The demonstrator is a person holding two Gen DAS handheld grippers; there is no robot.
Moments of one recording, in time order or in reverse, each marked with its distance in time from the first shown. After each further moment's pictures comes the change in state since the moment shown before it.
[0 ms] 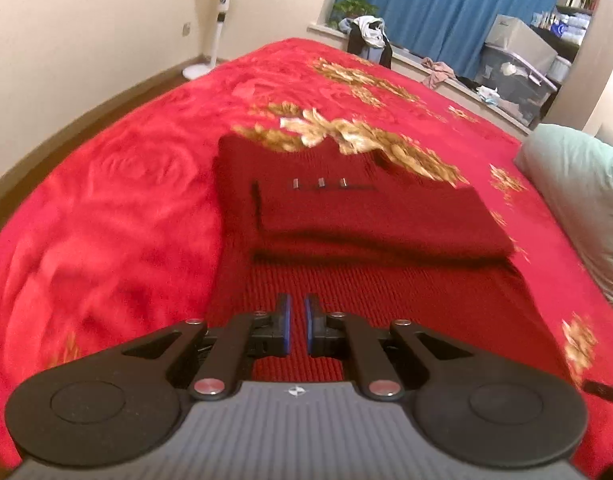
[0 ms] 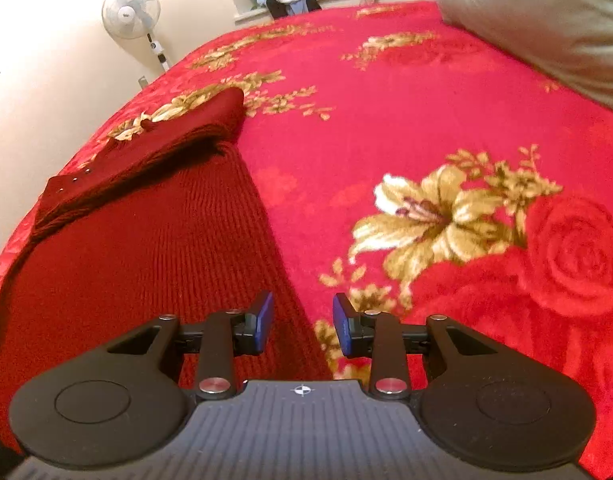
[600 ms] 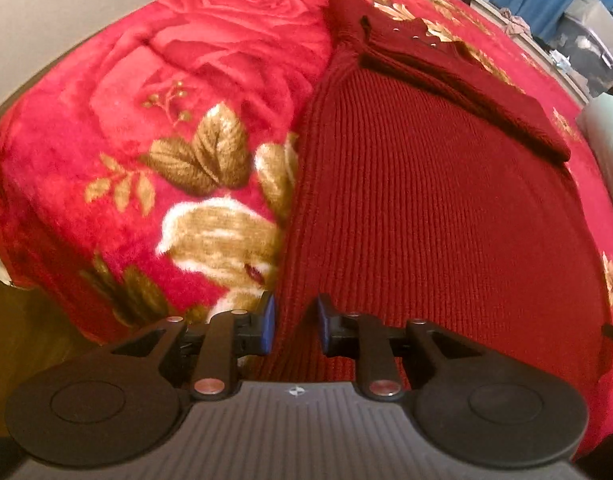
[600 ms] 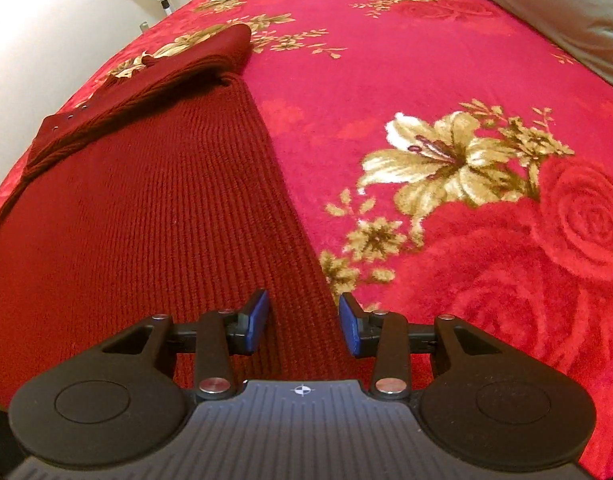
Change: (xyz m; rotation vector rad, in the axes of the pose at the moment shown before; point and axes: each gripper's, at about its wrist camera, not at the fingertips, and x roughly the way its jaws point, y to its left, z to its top) left arm -0.029 0.041 -0.128 -0.166 0.245 0.145; right arm 0.009 0.012 -0.021 -0.072 0.126 -0.021
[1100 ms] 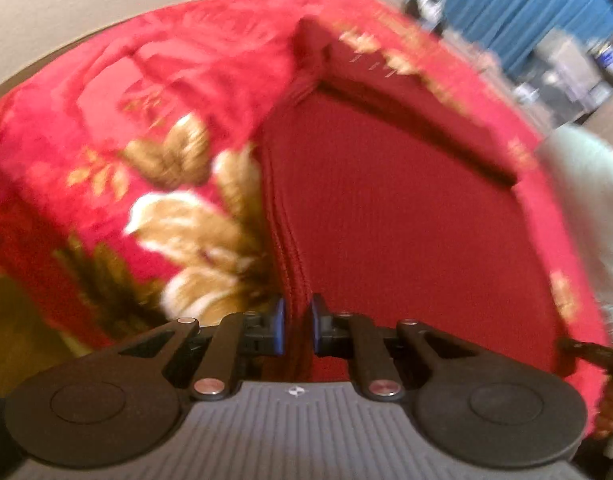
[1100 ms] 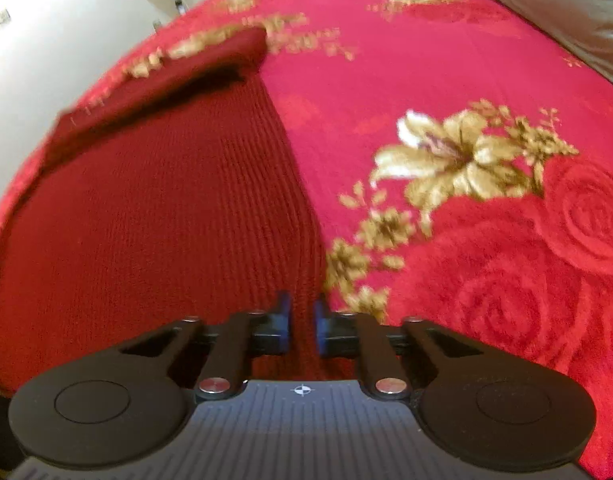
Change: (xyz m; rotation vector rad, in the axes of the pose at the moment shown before) left arm -0.033 -0.007 -0.024 -0.053 -0.101 -0.157; right arm -0.021 0.000 -0.003 0.026 -0.042 0.082
